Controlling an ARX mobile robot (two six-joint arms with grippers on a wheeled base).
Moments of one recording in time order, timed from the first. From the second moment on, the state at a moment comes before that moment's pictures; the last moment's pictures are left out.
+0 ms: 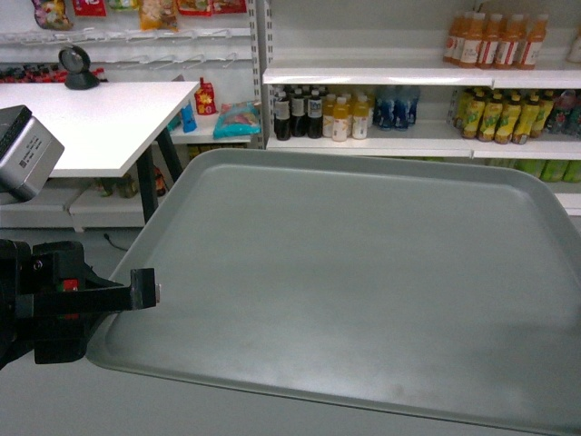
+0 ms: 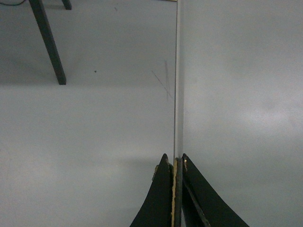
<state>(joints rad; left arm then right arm) -0.32 1.36 0.50 0.20 -0.11 -0.29 0.13 1.34 0.39 0.37 -0.03 0.27</state>
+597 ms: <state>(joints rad) -0.32 1.36 0.50 0.20 -0.11 -0.29 0.13 1.34 0.39 0.37 -0.03 0.27</state>
